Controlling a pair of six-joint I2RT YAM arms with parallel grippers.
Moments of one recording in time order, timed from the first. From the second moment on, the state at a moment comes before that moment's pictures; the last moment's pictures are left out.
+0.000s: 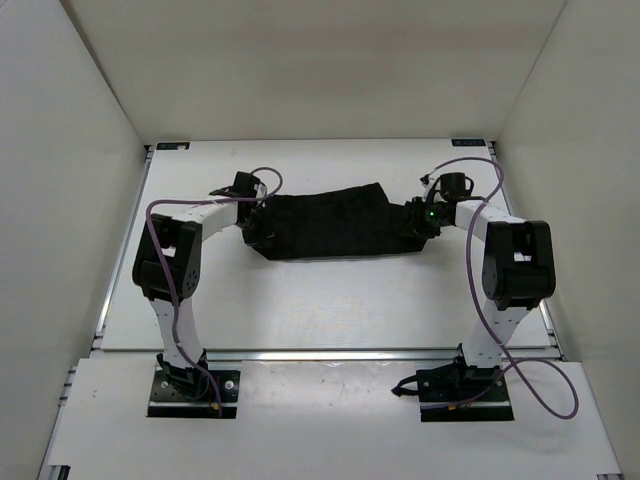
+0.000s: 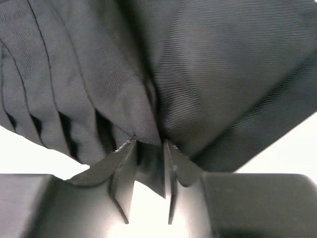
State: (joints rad) left arm -0.27 1.93 1.26 -0.52 0.20 -0.44; right arm 0.02 1.83 1.14 -0.34 -0.47 0.13
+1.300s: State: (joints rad) left arm -0.28 1.85 1.18 -0.26 0.30 -0.54; right arm 0.08 1.86 1.17 -0.24 -0.58 0.14
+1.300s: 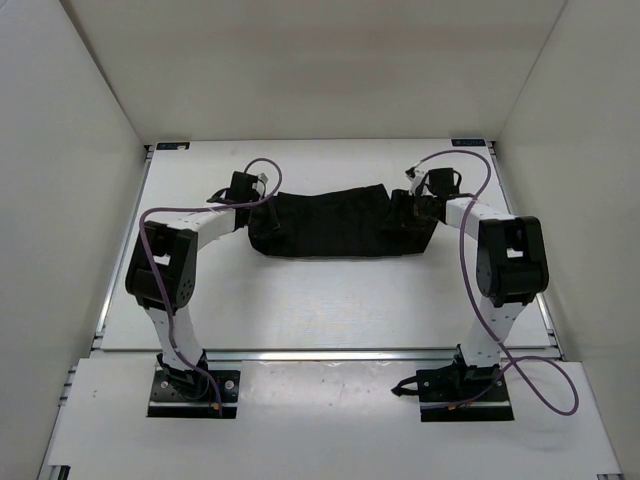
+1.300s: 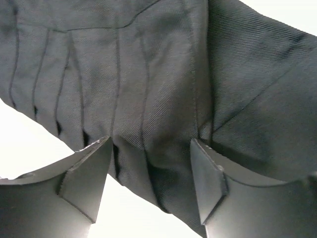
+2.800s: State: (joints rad) left arm -0.34 1.80 1.26 -0.28 0.22 -0.55; right arm -0.06 1.62 1.12 -0.44 -0.35 0.16
